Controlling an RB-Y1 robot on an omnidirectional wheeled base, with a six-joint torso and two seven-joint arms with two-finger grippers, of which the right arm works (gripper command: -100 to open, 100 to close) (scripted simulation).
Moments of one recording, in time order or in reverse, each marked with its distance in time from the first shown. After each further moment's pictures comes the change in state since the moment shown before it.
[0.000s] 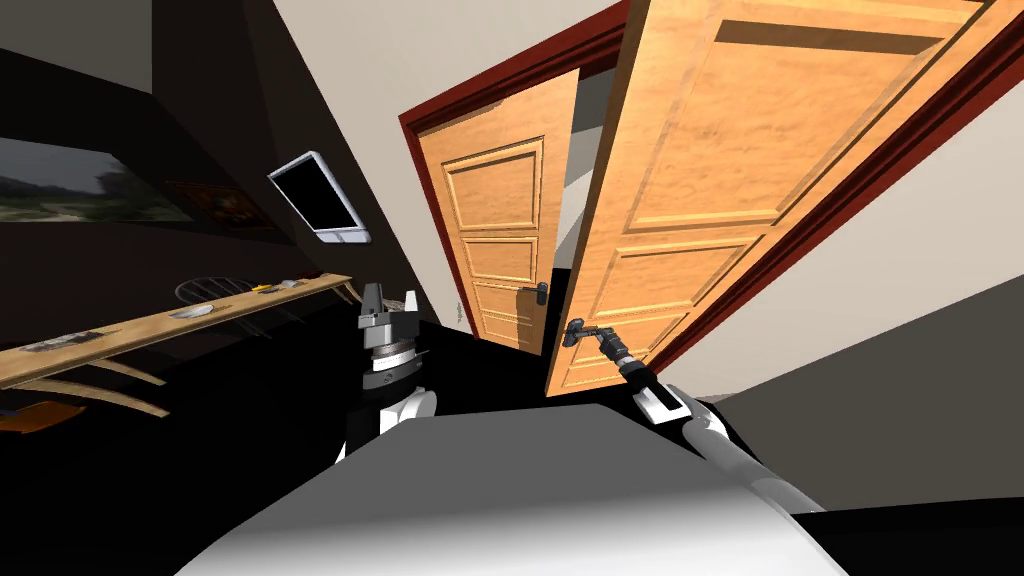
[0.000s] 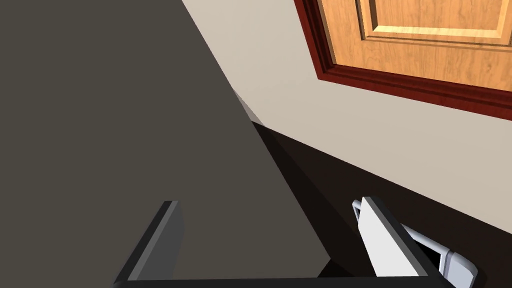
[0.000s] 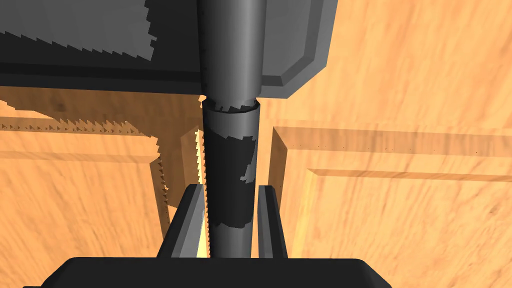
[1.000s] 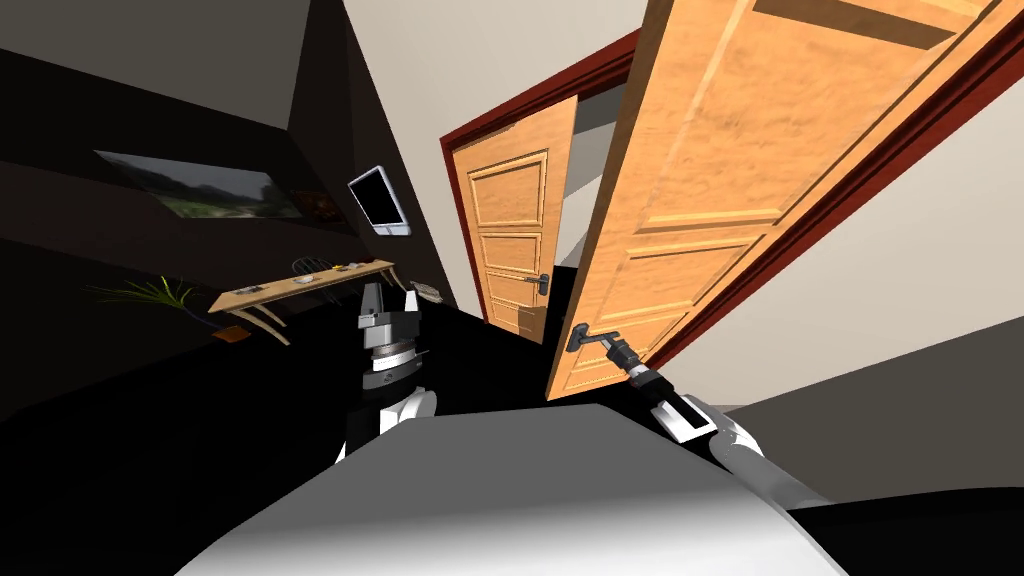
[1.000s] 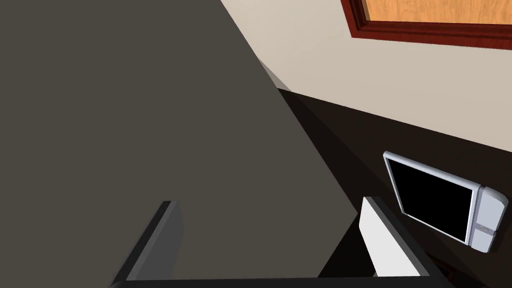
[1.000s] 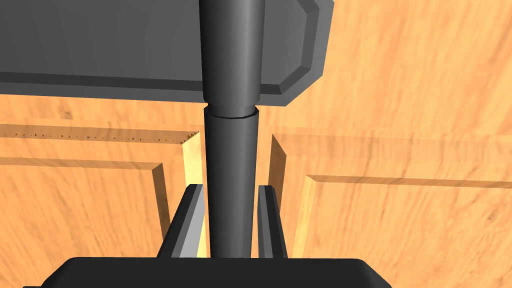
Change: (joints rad) arm 0.059 -0.091 0.058 0.019 -0.005 -0.143 -0.070
